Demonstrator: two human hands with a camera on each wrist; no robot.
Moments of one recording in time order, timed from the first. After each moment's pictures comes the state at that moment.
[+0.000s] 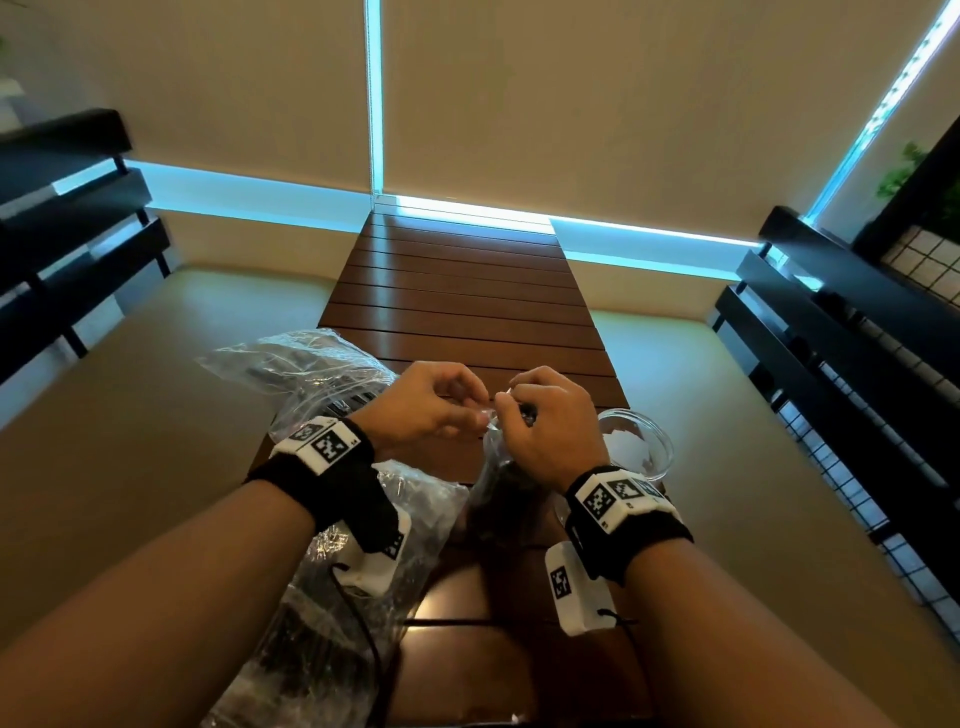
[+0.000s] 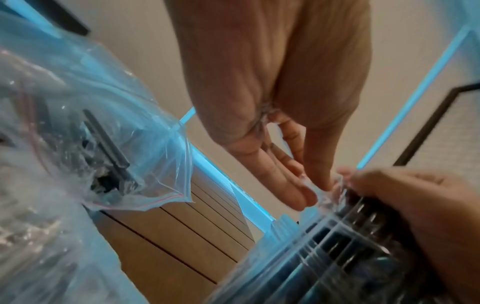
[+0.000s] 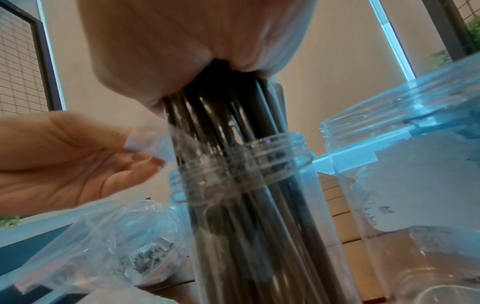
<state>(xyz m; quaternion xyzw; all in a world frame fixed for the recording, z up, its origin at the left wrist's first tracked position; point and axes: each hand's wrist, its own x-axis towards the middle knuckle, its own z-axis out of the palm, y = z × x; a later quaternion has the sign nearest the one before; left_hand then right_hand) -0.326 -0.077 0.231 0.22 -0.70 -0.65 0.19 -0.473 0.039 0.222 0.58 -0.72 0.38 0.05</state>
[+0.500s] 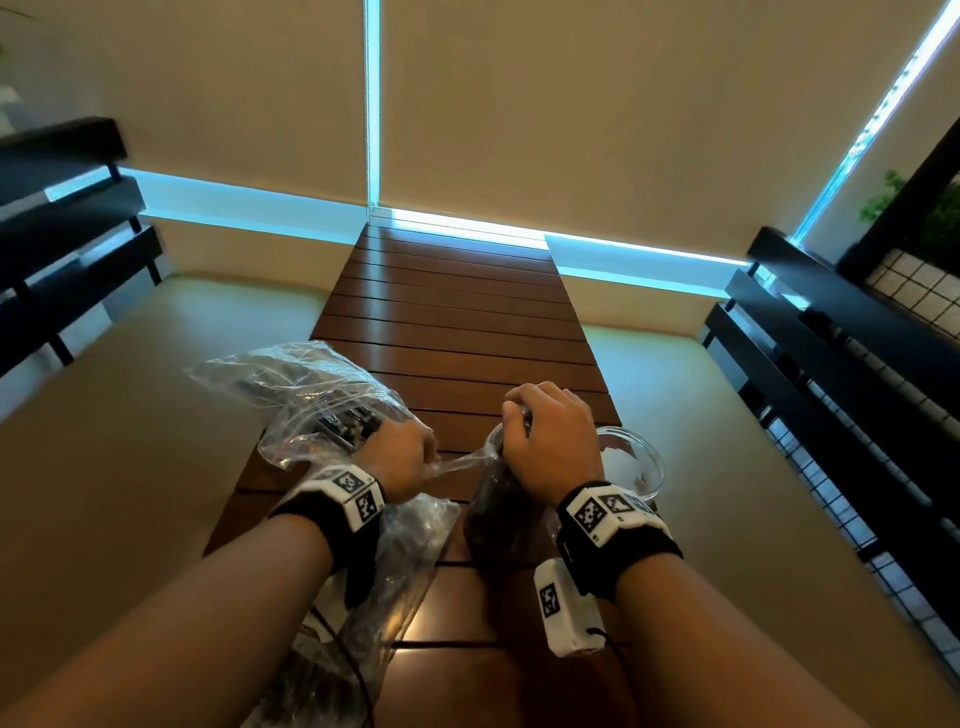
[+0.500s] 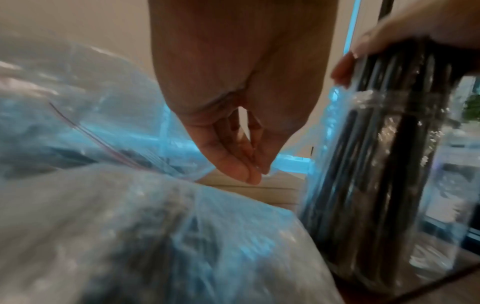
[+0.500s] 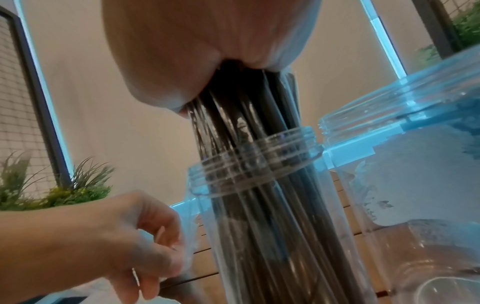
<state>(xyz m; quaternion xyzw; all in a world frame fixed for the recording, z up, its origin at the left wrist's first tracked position) -0.330 -0.087 0.176 0.39 -0.89 -0.21 0.09 -0.472 0.039 0.229 0.53 -0.77 0.35 0.05</state>
